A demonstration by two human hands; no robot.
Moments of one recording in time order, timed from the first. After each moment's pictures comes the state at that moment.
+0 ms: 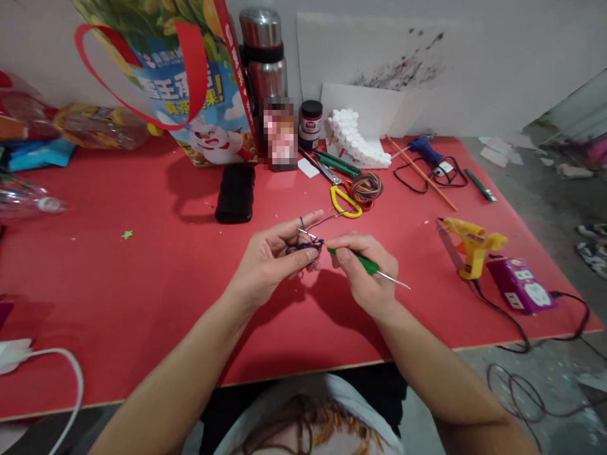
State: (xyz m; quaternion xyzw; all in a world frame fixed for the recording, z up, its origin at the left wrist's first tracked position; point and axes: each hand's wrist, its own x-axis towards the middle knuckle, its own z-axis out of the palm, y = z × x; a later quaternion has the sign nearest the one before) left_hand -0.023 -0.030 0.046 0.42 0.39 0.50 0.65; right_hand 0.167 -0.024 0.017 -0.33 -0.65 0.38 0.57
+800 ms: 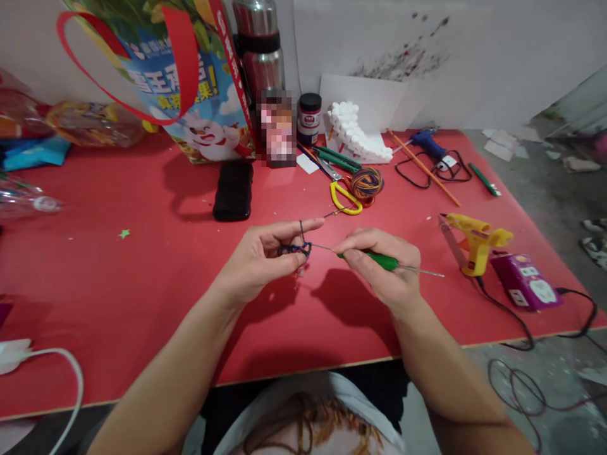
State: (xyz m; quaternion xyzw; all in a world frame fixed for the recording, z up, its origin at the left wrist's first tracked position) left_hand -0.035 -0.027 0.057 0.45 0.42 0.45 0.65; right_hand 0.190 -0.016 0.041 -0.31 -0.69 0.40 0.52
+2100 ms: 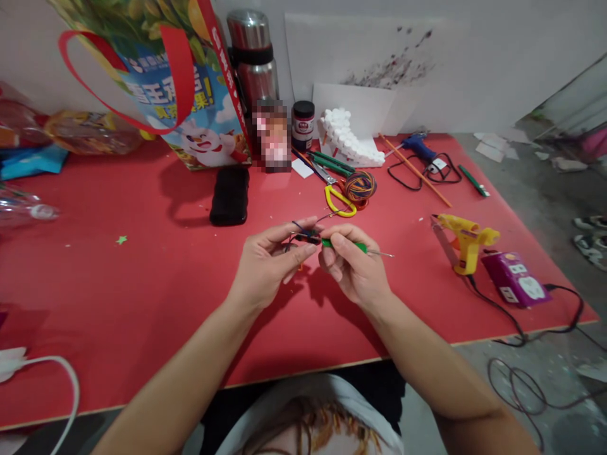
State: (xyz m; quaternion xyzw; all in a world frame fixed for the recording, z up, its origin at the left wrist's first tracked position) left_hand -0.009 -0.031 0.039 0.40 0.43 0.55 0.59; right_hand 0.157 -0.013 0.016 -0.27 -0.39 0.69 0.54
